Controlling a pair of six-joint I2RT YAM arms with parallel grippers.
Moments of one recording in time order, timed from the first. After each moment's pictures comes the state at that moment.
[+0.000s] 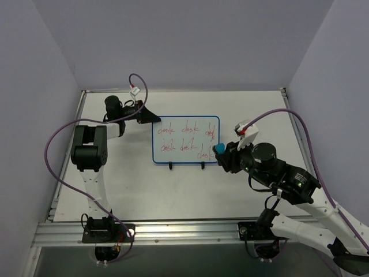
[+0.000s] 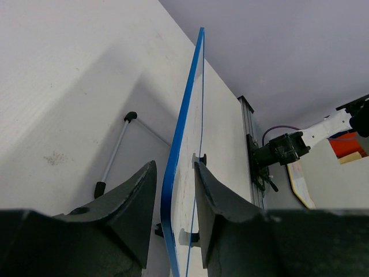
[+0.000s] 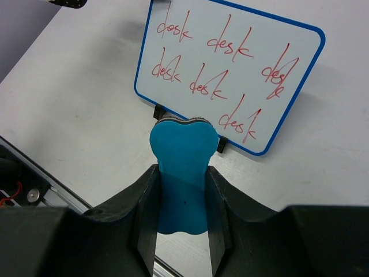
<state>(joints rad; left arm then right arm) -0.06 2.18 1.33 0.86 1.33 -0.87 0.87 0.78 1.01 -0.63 0.20 0.31</state>
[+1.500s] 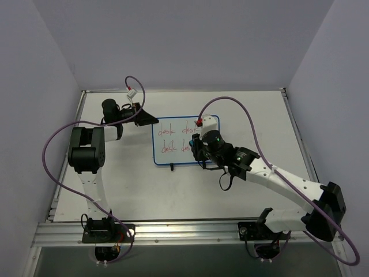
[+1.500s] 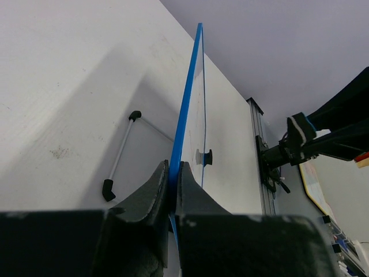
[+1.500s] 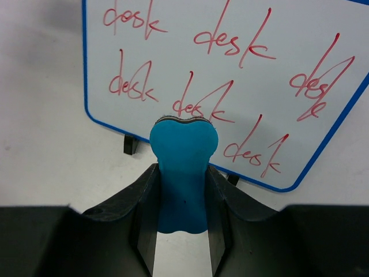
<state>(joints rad) -0.04 2.14 1.24 0.92 1.32 -0.83 0.87 1.25 0.97 -0.30 0.30 0.34</state>
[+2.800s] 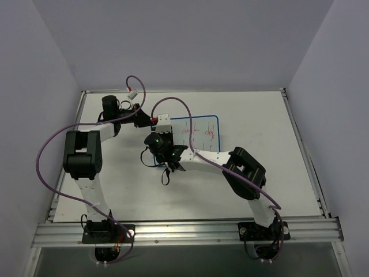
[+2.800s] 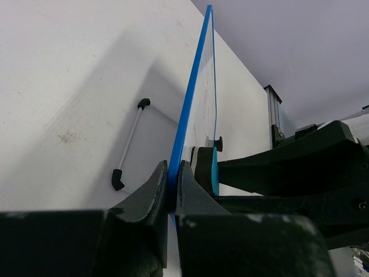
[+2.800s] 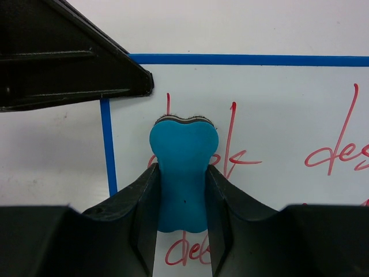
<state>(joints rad) -0.04 2.03 1.27 0.41 1.29 -0.42 1.02 2.05 1.44 0.08 0.84 0.43</state>
